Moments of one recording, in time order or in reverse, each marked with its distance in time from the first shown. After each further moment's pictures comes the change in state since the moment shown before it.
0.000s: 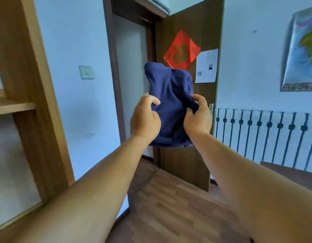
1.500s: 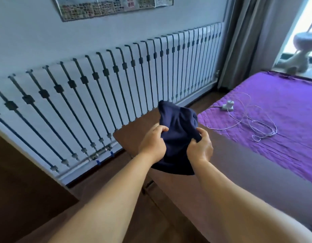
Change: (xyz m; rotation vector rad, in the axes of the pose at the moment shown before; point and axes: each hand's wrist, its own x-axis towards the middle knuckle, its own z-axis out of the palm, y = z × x) left_hand -0.105 0.062 0.695 -0.643 -1.456 0.484; right_hand 0.165 0.484 -0.244 -0.591 1.225 0.863
